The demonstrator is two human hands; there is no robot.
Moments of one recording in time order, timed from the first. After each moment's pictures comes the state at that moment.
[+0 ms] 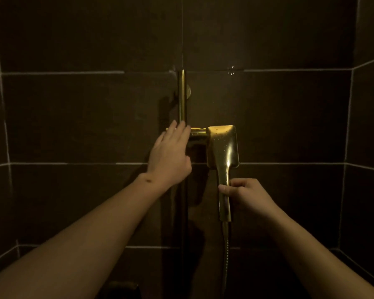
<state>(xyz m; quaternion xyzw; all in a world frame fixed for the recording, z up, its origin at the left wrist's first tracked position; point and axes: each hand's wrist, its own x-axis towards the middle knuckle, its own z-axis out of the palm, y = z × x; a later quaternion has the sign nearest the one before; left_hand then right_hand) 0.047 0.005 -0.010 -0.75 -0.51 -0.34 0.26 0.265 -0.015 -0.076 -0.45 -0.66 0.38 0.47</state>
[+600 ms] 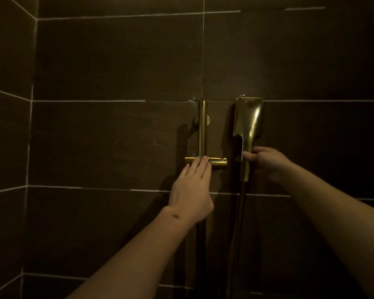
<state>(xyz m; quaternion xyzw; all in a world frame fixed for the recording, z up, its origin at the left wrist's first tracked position) 0.044 0.021 -0.013 -0.77 -0.50 -0.29 0.28 0.261 0.068 0.065 -0.44 -0.58 0.38 0.57</state>
